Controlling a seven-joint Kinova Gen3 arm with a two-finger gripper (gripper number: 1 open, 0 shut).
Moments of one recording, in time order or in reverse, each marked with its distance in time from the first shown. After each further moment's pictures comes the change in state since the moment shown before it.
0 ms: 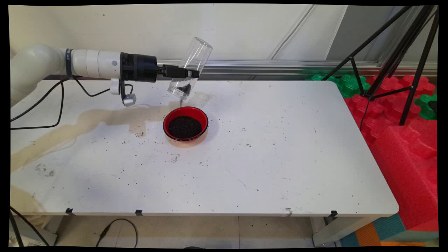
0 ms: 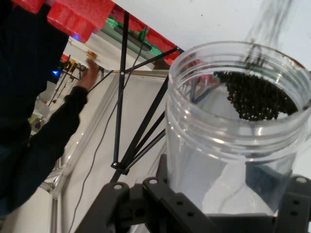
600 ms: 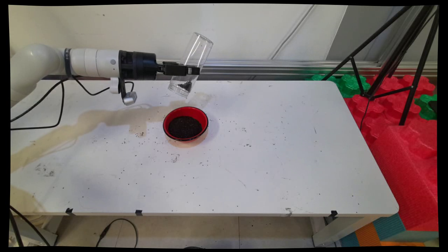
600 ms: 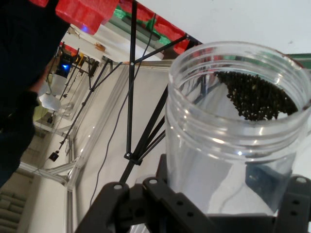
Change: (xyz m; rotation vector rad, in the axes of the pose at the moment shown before) arm -0.003 -0.007 -0.001 0.025 -0.030 0.041
